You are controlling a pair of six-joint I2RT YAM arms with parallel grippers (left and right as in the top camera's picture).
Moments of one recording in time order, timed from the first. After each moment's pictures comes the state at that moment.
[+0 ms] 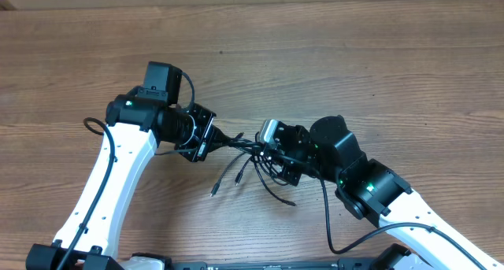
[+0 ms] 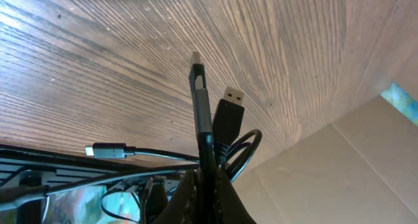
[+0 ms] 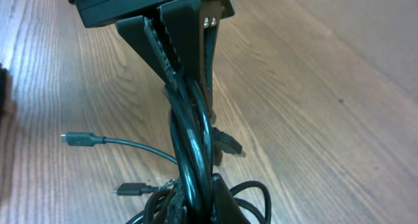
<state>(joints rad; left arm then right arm) -0.18 1.47 1.23 -1.07 0.62 -1.26 0.68 1.14 0.80 -0.20 -0.37 -0.33</state>
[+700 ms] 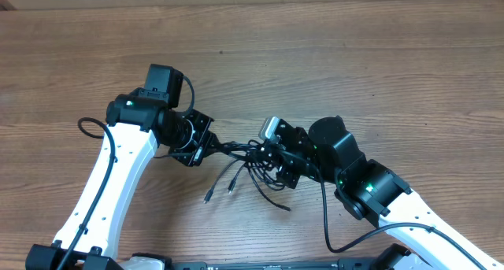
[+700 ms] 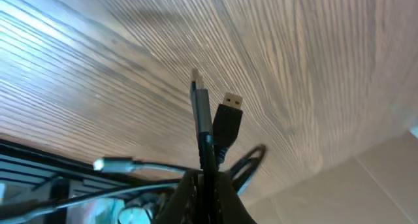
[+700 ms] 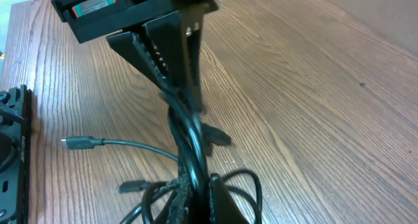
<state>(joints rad) -0.18 1.47 1.23 -1.14 0.50 -1.27 0.68 1.14 0.80 -0.21 -0.39 -0.21</state>
